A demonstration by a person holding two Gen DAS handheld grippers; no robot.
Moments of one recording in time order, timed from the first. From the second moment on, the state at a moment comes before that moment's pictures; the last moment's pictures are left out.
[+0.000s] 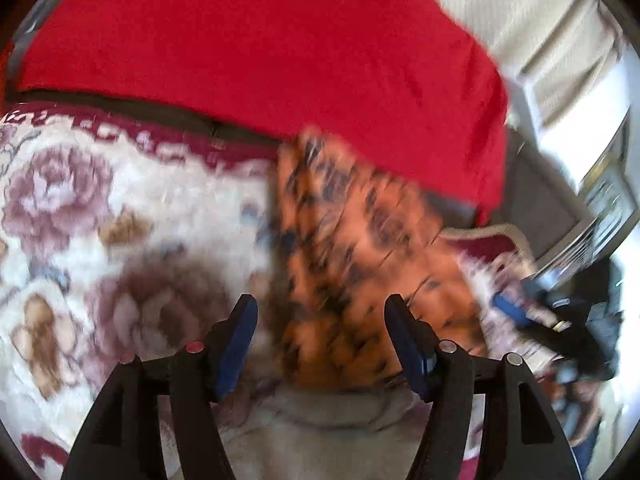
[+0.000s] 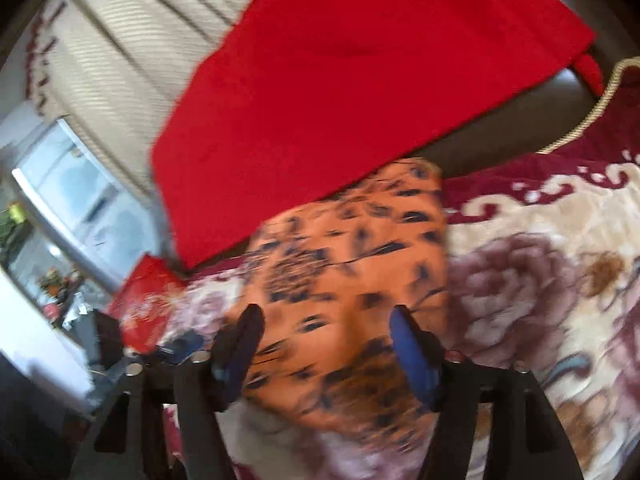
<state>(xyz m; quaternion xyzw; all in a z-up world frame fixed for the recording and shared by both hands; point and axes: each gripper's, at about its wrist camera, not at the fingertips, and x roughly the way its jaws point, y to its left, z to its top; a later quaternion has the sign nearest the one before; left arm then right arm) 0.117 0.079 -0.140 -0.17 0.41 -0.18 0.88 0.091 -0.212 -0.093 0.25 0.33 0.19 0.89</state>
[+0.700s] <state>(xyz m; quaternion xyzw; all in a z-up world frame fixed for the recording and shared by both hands) 0.008 0.033 -0.050 0.04 0.29 -0.01 0.96 -0.033 -0.159 -0.068 0.02 0.30 0.03 0.95</state>
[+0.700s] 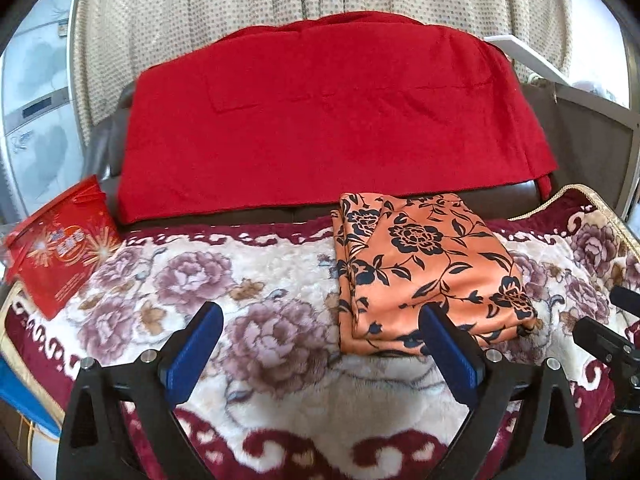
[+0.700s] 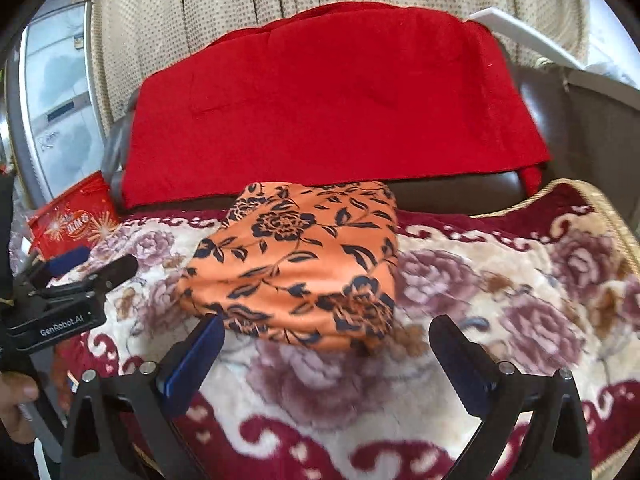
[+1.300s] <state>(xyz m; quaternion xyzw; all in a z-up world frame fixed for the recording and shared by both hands) -0.034 0.019 -0.029 0.01 0.30 -0.01 0.95 -0.095 -0.169 -0.043 0.02 0.27 -0.01 0.96</state>
